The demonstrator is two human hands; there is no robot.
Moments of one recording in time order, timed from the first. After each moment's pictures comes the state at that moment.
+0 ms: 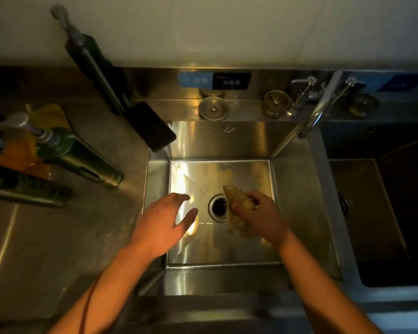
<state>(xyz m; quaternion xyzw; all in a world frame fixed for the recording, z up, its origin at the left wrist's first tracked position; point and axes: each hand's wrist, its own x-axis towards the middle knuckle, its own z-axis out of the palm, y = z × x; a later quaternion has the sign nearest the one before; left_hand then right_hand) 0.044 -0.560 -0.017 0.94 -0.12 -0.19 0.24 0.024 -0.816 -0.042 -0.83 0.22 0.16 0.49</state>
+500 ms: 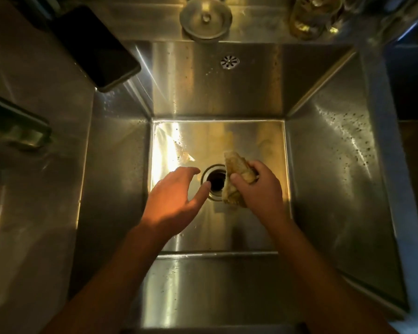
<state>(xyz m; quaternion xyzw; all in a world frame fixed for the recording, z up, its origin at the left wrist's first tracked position) 0.054 -0.625 -0.154 0.94 -0.06 -0.21 0.27 0.039 -0.826 -0.186 -0.85 0.24 0.11 0.45</state>
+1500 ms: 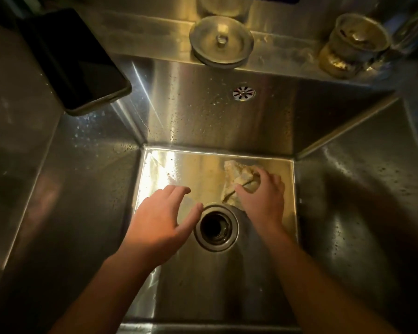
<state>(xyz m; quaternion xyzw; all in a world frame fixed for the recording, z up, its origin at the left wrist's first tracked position) 0.110 -0.621 -0.210 0.94 -0.08 -0.15 0.28 0.140 -0.853 -0.298 -0.93 0.25 0.03 0.26</state>
